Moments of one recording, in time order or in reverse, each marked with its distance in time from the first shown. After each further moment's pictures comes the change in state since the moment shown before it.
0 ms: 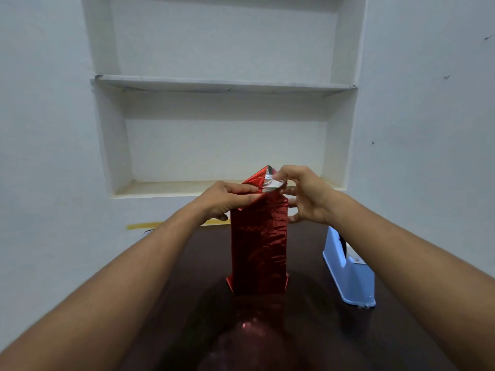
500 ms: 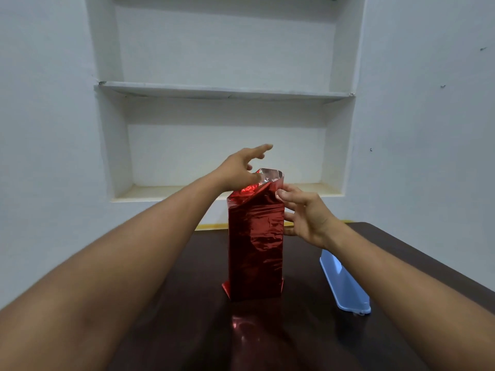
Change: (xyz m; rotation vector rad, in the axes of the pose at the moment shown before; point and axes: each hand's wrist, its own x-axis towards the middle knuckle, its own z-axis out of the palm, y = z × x) left_hand 0.043 0.055 -0.004 0.285 0.127 0.340; right_hand 0.003 0.043 -0.011 0.193 -0.068 -0.183
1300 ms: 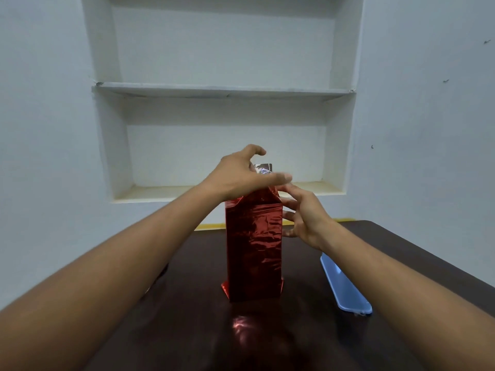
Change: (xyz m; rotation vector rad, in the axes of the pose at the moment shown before) left_hand -0.049 0.055 -0.002 0.022 0.073 -0.167; right_hand 0.002 -0.001 0.007 -0.003 0.102 0.037
